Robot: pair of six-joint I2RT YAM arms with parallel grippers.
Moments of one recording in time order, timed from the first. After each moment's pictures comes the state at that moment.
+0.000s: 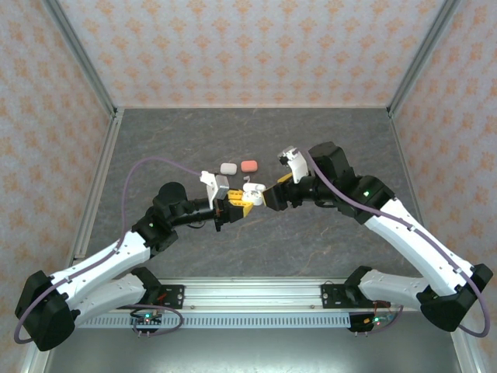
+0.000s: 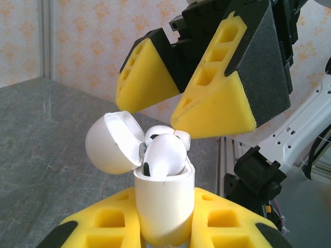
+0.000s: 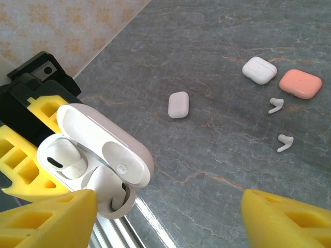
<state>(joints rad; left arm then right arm) -0.66 0.94 0.57 0.31 0.59 -0.22 0.71 1.09 1.21 -0.77 -0.34 0.21</state>
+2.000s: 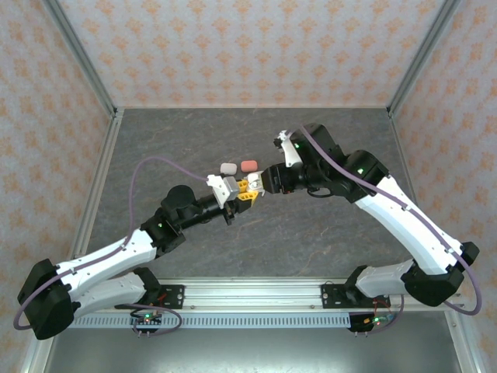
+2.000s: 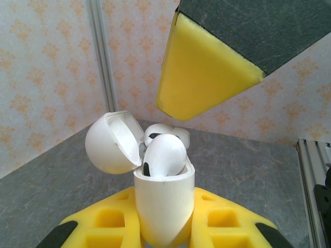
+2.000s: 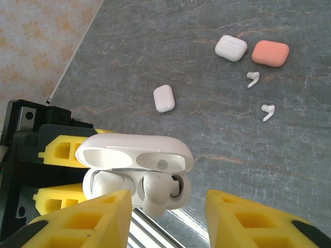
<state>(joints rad) -0.77 1.00 0.59 0.40 0.28 0.05 0.80 1.30 1.60 -1.09 -0.15 0.44</state>
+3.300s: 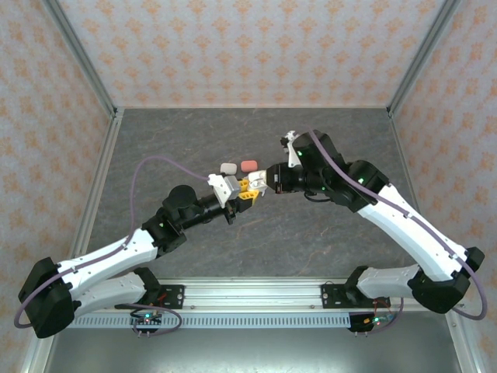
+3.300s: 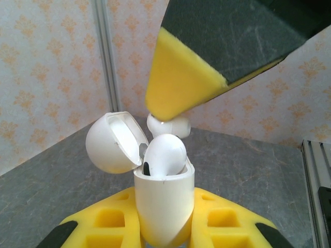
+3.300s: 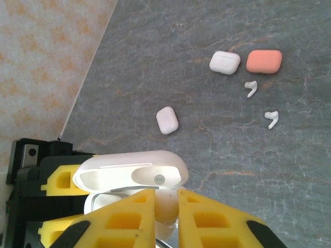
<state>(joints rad) -0.78 1.01 0.60 0.40 0.25 0.04 0.81 1.22 1.47 -0.93 -0.07 0.63</state>
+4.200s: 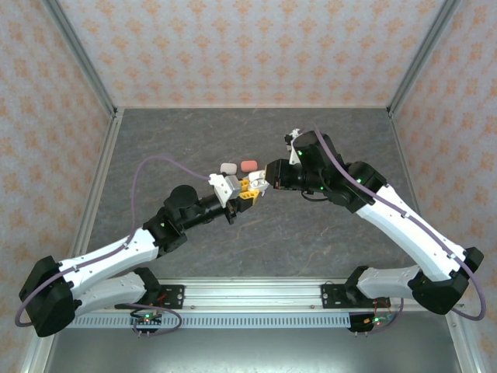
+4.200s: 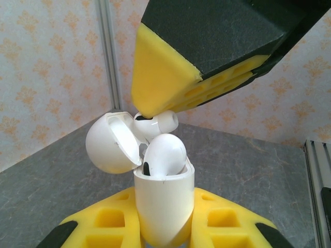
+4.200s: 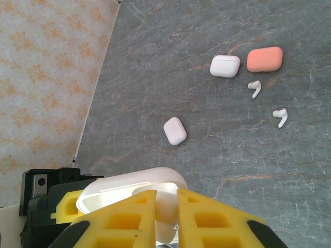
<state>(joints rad) -0.78 1.02 0.60 0.41 0.23 0.04 0.80 1.22 1.43 -0.87 -0.07 0.74</state>
